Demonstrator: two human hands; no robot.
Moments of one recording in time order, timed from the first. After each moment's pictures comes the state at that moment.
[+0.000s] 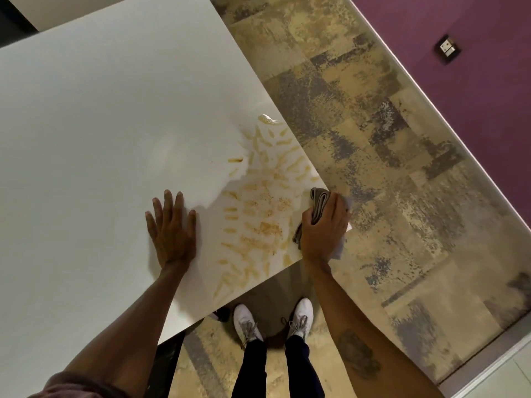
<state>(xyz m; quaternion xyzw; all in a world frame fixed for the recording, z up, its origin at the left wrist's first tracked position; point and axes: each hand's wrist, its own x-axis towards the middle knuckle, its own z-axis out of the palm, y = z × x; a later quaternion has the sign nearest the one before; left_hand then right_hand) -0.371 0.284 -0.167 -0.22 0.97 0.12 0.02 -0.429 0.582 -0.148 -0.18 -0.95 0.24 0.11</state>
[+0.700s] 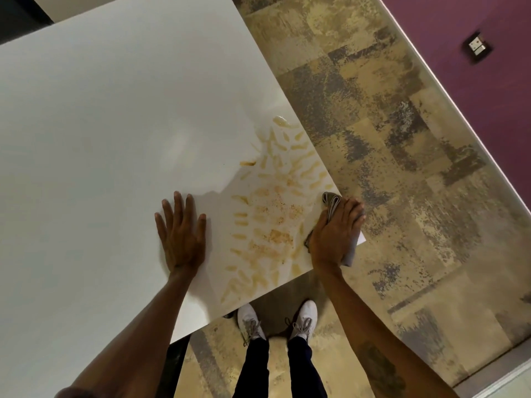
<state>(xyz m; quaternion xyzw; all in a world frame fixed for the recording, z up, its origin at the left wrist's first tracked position) -0.372 0.281 -0.177 -0.23 0.97 0.12 0.03 -0.453 0.577 -0.161 -0.16 -0.98 0.14 -0.01</state>
